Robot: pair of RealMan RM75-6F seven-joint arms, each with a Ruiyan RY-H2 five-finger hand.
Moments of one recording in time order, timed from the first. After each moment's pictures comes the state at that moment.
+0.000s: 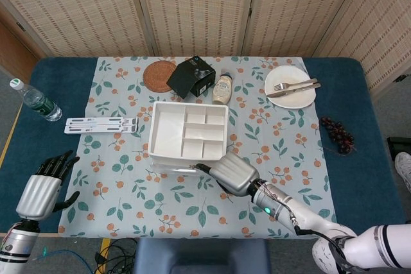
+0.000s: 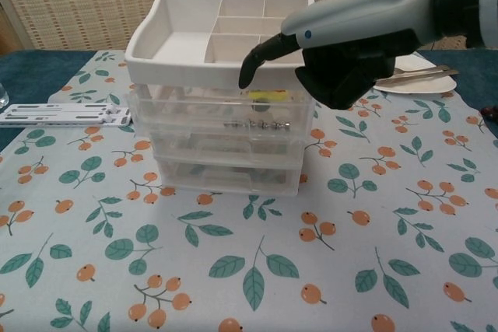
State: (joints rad) left arm -0.19 -1.17 -0.02 -1.63 1.57 1.42 0.19; right arm 1.06 -1.03 0.10 -2.20 -0.83 0.81 -0.67
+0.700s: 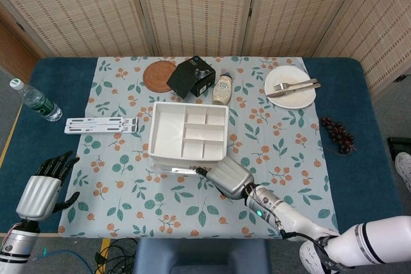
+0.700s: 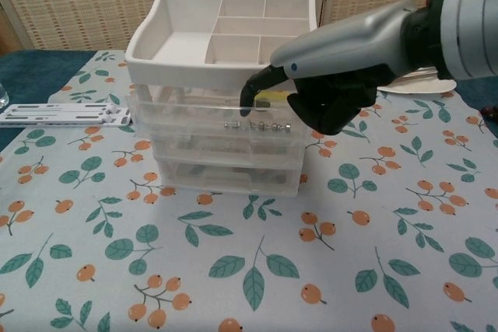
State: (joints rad) left arm -0.19 -1.17 -0.02 -1.62 1.57 1.42 0.18; right arm 1.16 -1.11 0.02 -2.21 -0.68 0.90 -0.75
